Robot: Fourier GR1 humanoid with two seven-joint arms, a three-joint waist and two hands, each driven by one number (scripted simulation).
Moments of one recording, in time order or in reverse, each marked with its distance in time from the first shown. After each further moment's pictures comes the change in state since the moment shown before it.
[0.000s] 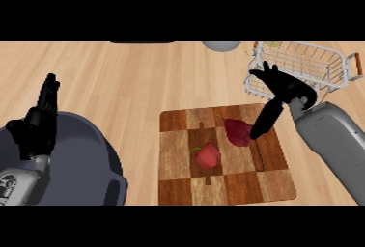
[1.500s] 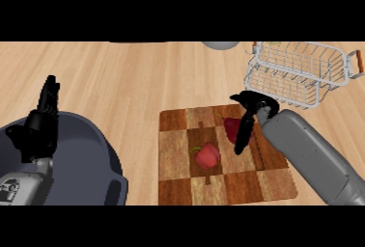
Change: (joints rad) left arm 0.025 -0.056 0.047 -0.030 -0.052 -0.029 -0.007; right arm -0.036 0.135 0.125 0.250 -0.044 0.081 0.014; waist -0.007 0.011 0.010
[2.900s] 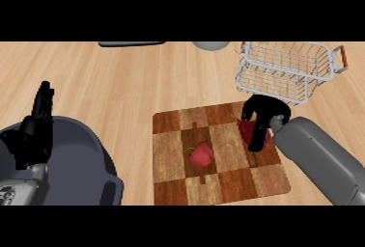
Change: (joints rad) left arm 0.047 -0.023 0.050 -0.027 -0.046 -0.021 0.027; right arm 0.049 -0.092 0.091 0.024 0.202 -0.091 -0.235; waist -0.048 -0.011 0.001
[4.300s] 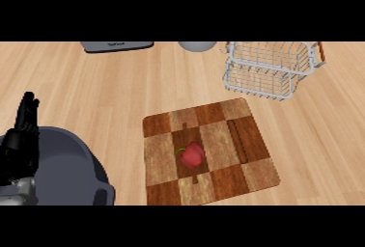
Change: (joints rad) left arm 0.098 -0.012 0.065 -0.077 -0.015 -0.012 0.009; right arm 0.157 -0.632 -0.639 -0.327 -0.255 -0.272 -0.443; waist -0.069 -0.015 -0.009
